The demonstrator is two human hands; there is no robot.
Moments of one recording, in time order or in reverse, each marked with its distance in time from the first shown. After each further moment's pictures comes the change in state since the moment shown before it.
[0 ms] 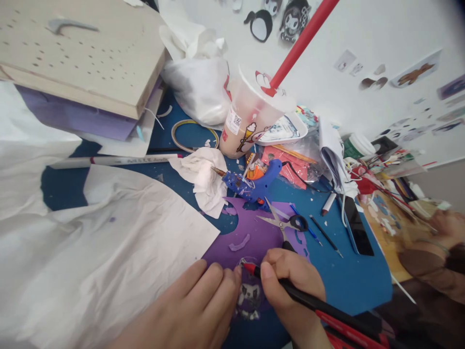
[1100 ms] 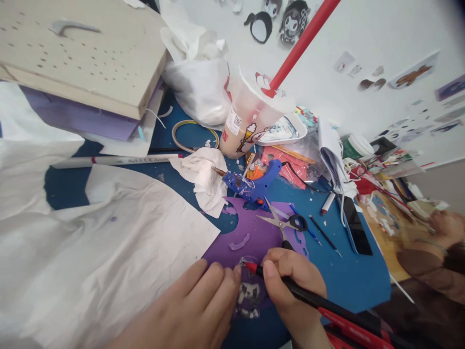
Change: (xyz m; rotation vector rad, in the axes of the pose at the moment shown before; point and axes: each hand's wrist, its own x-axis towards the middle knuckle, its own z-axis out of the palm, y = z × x) left_hand 0.000 0.000 0.000 0.012 -0.013 0.007; right_hand 0.003 -0.002 0.002 0.055 0.026 0.010
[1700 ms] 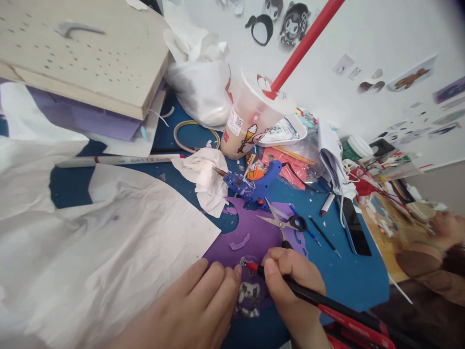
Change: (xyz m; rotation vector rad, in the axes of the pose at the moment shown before) left_hand 0.000 0.002 0.000 -0.030 0.020 -0.030; right_hand 0.001 -0.002 0.002 -0.071 0.064 -0.003
